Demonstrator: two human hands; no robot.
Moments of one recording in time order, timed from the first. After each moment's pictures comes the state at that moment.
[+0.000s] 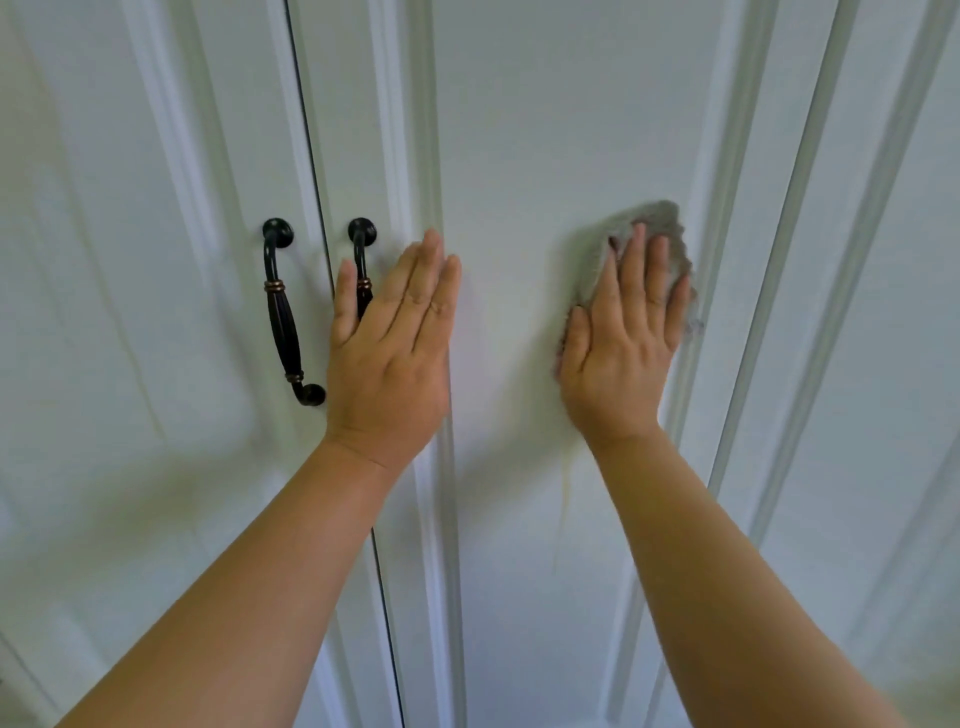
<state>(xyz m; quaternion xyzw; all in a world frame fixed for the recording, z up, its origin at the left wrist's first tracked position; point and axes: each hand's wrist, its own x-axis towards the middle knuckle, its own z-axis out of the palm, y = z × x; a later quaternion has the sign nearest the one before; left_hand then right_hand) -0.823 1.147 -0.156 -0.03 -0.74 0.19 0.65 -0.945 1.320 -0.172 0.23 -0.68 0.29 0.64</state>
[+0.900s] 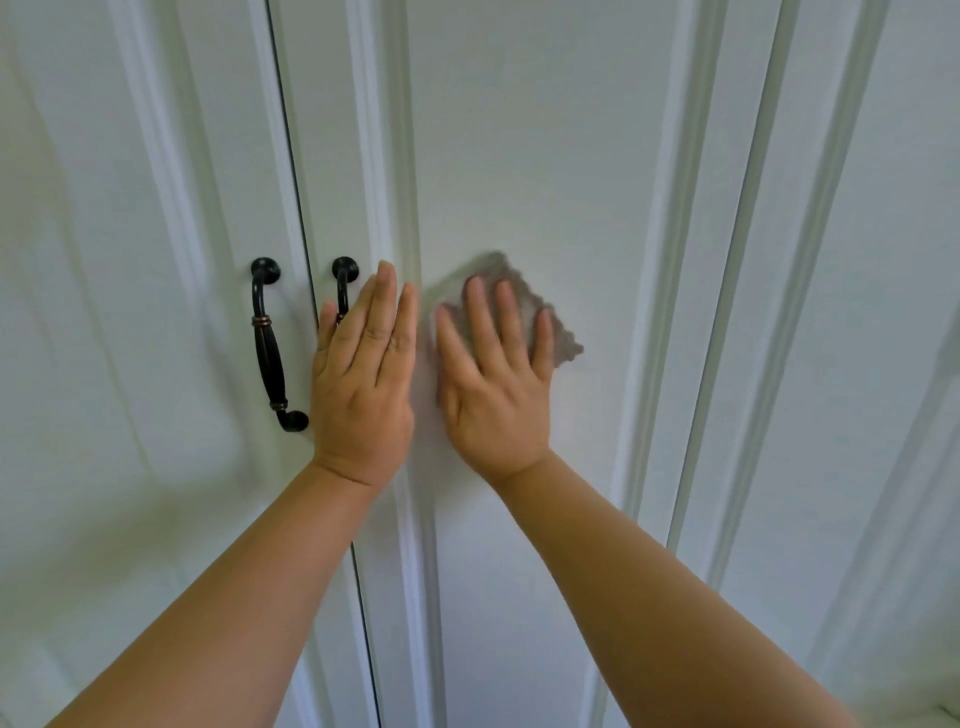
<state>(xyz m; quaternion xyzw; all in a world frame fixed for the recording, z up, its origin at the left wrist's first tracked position) -0.829 1.146 -0.154 -0.06 -0.69 0.08 0.71 -0.906 1.265 -0.172 0.34 -0.66 0.23 0.63</state>
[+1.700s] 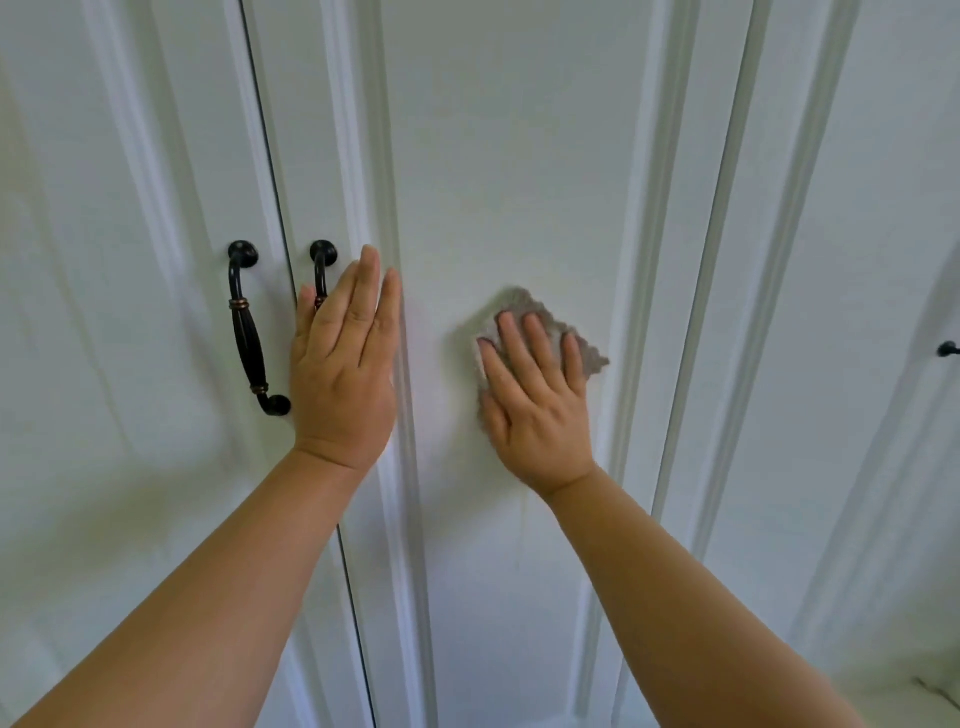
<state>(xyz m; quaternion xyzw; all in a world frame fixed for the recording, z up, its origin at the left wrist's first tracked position) -0.830 1.146 -0.157 -0.04 -0.69 0.12 0.71 -0.933 1.322 -0.214 0.39 -0.67 0.20 0.60</state>
